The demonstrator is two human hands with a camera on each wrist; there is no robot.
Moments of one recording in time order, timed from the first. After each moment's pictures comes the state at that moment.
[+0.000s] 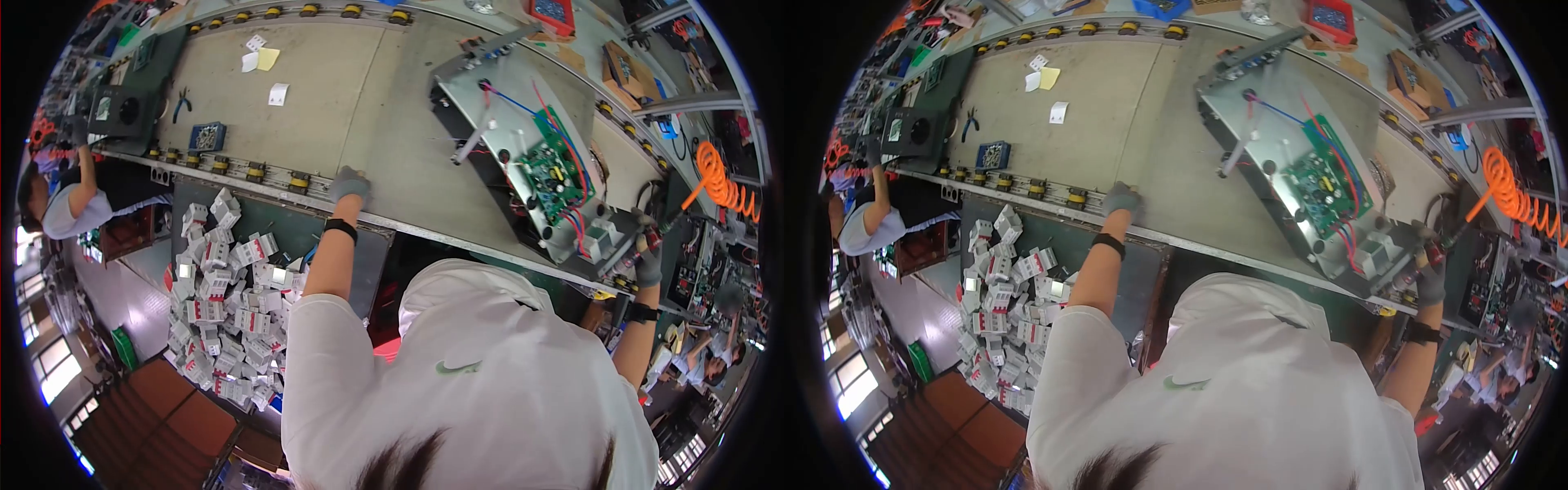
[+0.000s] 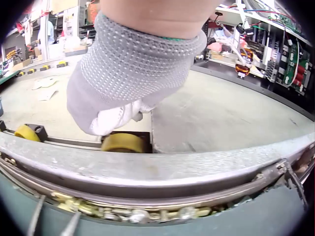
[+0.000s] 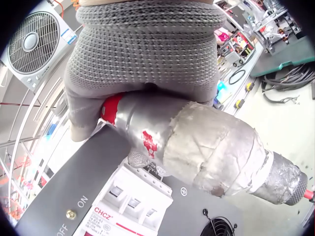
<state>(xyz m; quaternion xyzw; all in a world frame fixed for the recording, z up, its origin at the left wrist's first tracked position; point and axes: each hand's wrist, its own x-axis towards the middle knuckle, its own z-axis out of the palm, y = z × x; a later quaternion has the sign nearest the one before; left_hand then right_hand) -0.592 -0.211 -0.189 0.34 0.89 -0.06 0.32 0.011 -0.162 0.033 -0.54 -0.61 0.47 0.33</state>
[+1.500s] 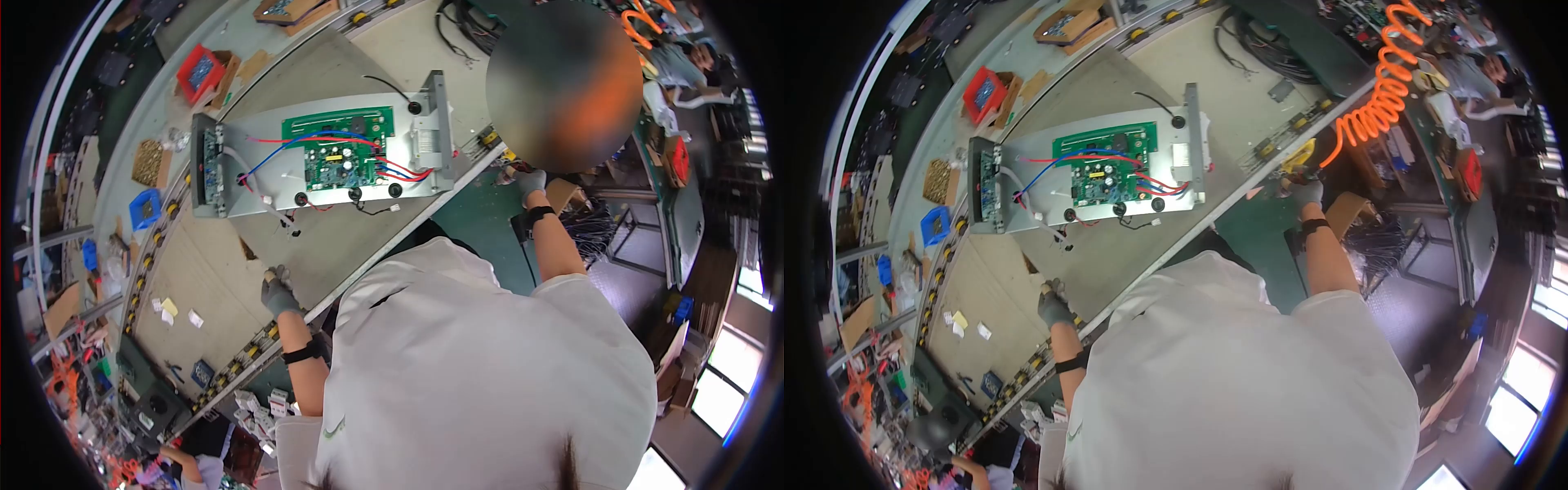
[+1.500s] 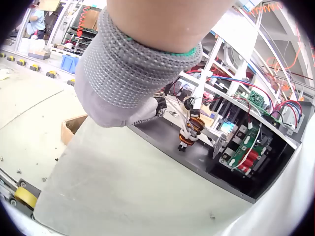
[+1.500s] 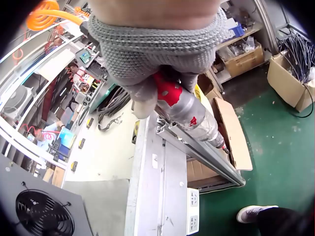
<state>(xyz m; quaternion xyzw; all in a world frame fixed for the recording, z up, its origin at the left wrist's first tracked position) -0.430 -0.189 -0.146 0.17 0.70 0.45 0.54 0.143 -0.385 -0.175 -0.82 -0.06 0.23 0.52</state>
